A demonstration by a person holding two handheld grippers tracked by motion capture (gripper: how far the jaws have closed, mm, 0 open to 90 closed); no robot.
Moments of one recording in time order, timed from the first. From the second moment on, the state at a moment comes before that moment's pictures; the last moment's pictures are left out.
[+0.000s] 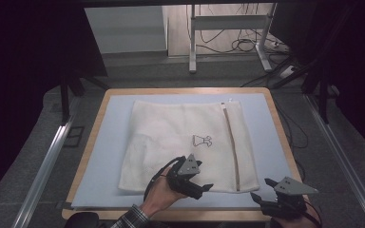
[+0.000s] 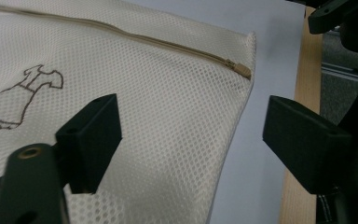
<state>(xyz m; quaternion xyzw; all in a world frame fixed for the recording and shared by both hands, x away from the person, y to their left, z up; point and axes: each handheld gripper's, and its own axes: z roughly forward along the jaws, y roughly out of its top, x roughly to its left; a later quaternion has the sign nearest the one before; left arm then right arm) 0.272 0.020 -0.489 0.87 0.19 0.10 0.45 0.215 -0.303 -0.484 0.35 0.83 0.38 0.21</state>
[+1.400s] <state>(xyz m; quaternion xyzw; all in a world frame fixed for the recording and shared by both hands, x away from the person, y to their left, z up) 0.292 -0.060 -0.534 0.90 0.16 0.04 0.41 0.216 -0.297 -0.486 0.34 0.84 0.36 0.22</state>
